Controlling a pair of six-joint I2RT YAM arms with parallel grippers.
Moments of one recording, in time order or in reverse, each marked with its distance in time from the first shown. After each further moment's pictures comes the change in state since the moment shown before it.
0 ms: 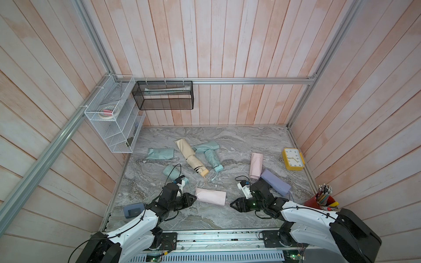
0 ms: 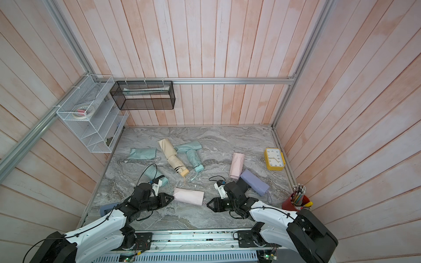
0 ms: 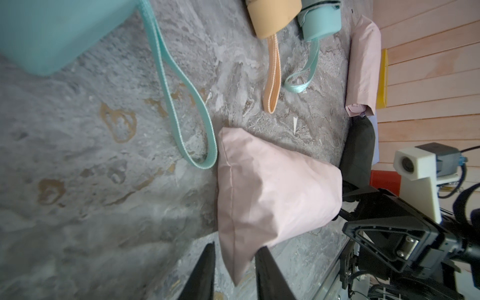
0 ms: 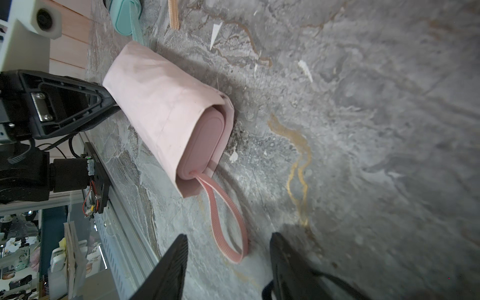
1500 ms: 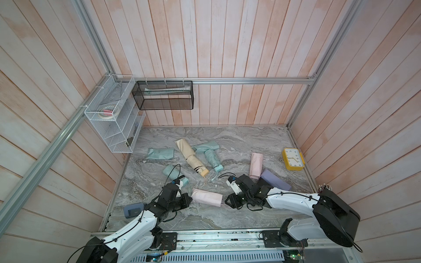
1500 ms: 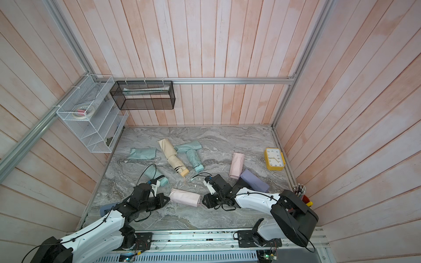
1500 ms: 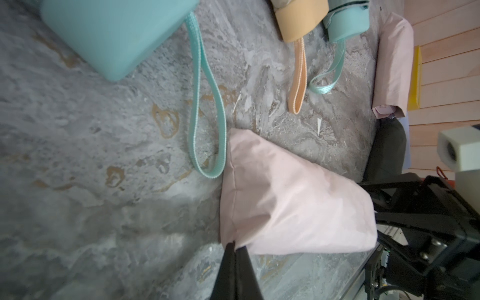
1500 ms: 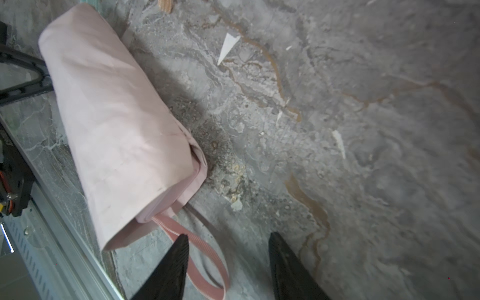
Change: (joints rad) left arm 0.003 -0.037 0.025 -0.126 -0.083 0.039; right arm 0.126 0.262 0.302 -0.242 0.172 -0.222
